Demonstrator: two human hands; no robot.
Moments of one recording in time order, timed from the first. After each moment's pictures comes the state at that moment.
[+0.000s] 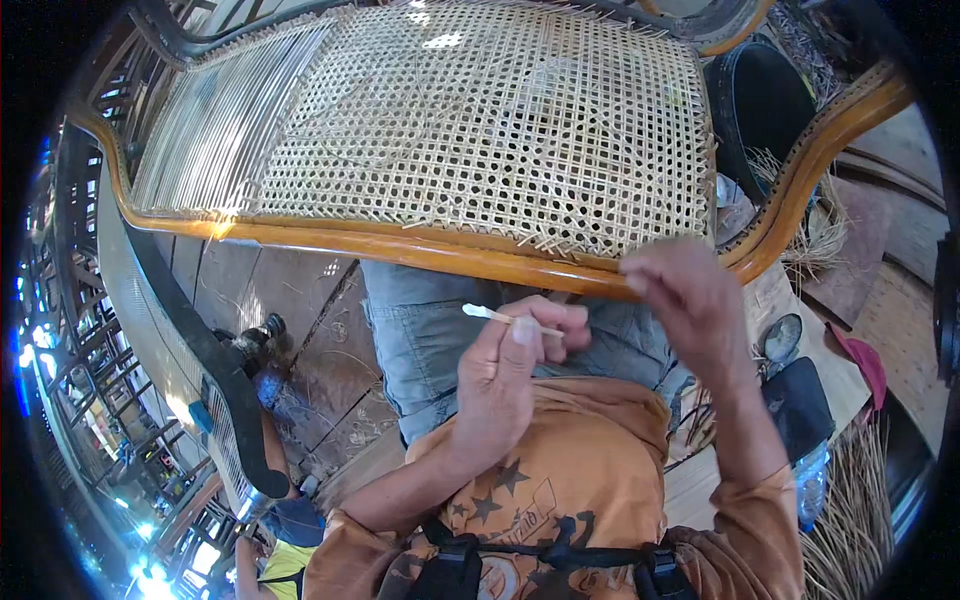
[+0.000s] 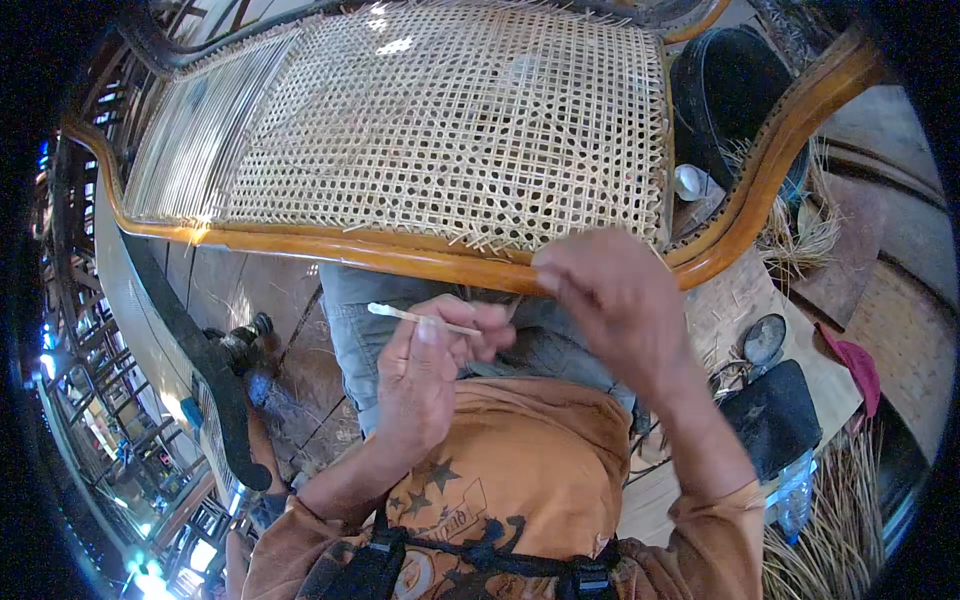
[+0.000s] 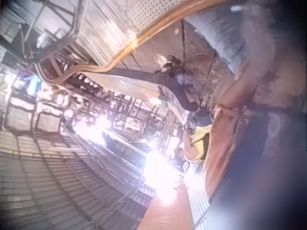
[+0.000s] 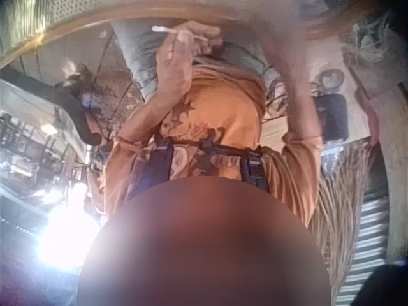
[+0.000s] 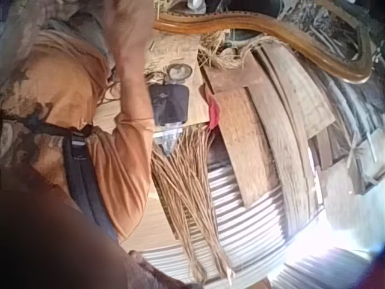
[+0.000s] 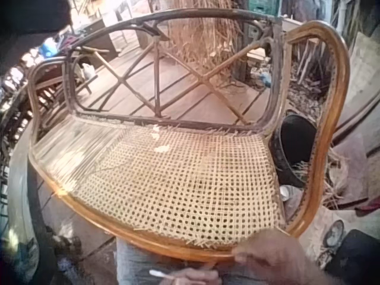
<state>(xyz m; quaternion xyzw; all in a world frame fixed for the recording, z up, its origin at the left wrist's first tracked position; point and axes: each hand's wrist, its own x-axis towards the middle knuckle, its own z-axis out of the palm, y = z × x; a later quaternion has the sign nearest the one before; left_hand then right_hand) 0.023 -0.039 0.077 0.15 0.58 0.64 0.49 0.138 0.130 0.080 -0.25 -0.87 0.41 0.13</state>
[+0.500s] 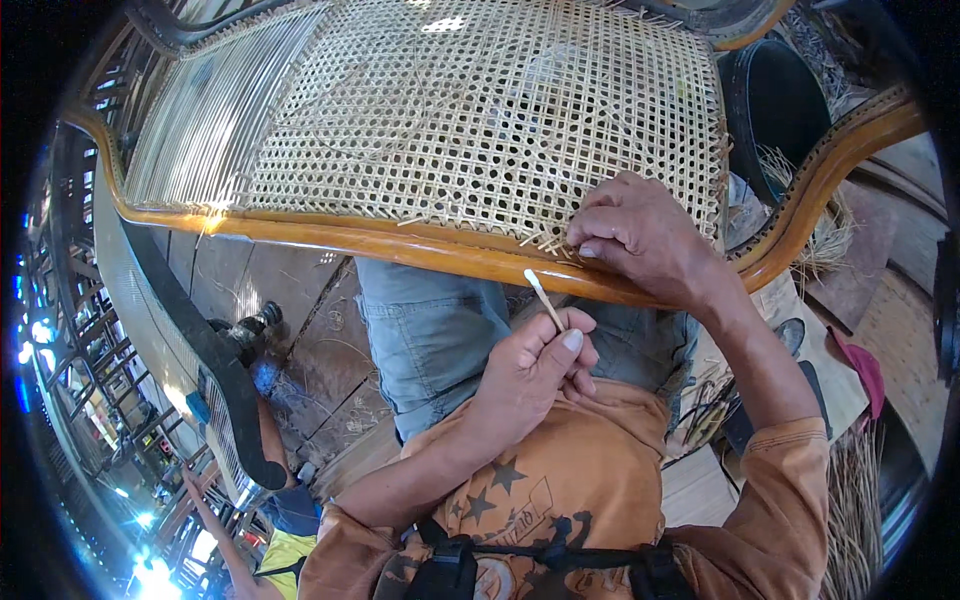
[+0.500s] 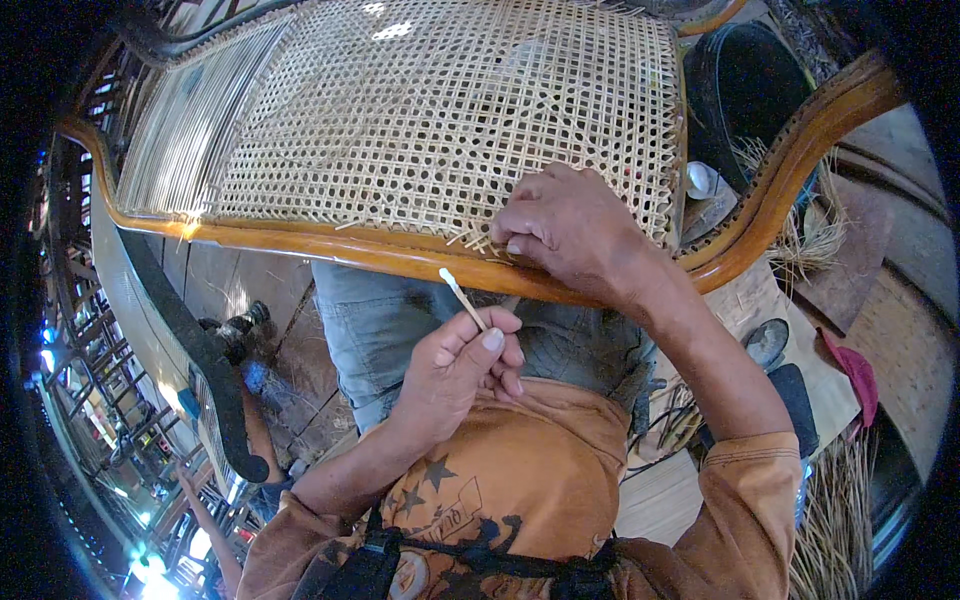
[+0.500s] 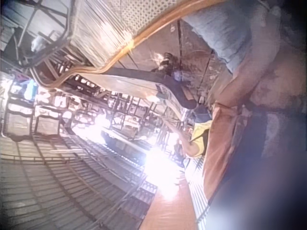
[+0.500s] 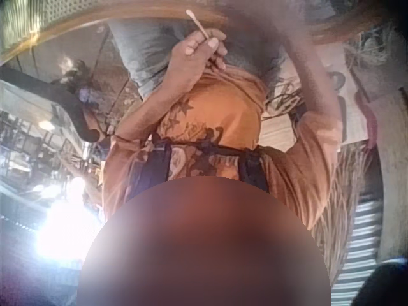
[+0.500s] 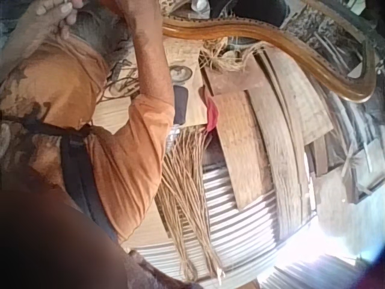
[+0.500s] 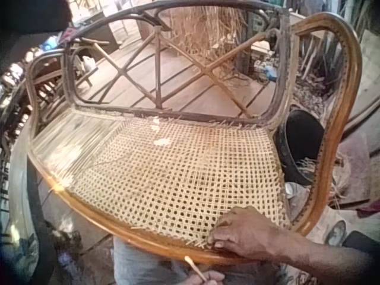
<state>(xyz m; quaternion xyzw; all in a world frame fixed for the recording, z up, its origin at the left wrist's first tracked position) 0.024 -0.032 0.064 0.00 0.53 0.51 0.67 0.094 0.173 0.019 -0.08 -0.92 0.39 0.00</state>
